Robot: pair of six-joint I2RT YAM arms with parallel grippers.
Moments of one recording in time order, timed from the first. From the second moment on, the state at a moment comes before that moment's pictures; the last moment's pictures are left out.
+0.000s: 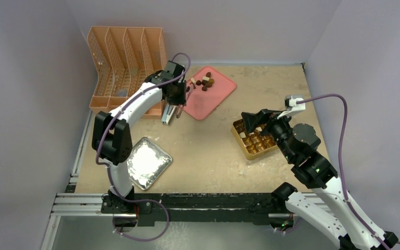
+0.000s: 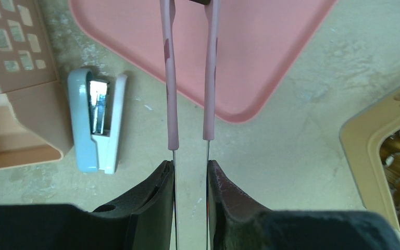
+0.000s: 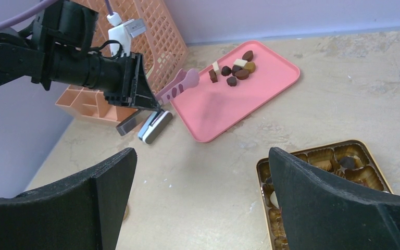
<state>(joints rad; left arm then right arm) -0.44 1.90 1.65 -0.73 -0.01 -0.39 0.62 0.61 0.84 -0.31 0.28 0.37</state>
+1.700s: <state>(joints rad) -0.93 1.82 1.48 -0.62 0.36 -0.40 0.62 0.59 0.87 -0.34 0.32 0.36</state>
